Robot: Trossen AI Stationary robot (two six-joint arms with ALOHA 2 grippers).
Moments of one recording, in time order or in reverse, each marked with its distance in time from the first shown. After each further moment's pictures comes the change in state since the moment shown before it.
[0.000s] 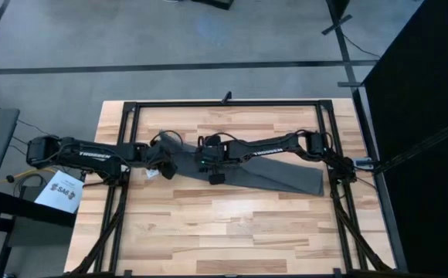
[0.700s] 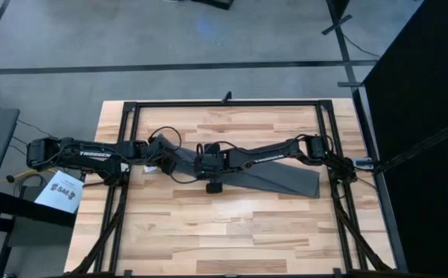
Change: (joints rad) left arm 0.058 0.001 -0.002 0.020 -0.053 0.029; right arm 0.057 0.000 0.000 0.032 -0.012 0.154
